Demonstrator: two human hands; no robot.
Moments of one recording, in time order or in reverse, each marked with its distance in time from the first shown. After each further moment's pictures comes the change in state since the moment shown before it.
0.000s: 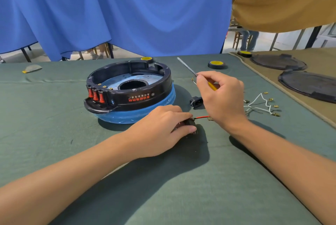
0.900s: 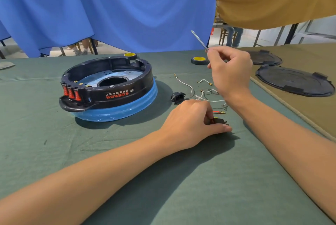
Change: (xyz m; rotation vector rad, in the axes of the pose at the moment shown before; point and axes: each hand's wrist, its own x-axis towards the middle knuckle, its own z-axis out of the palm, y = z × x) left_hand 0.062 0.054 0.057 -0.239 0.081 -0.136; right_hand 0.042 0.019 -0.041 0.036 0.141 0.164
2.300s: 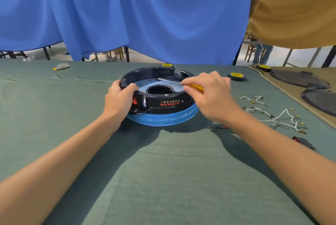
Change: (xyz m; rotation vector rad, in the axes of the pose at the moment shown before) left_hand -0.065 -0.148 -0.156 -0.469 0.710 -0.705; right_hand -0.047 -0.053 0.084 -0.358 -0.581 -0.317
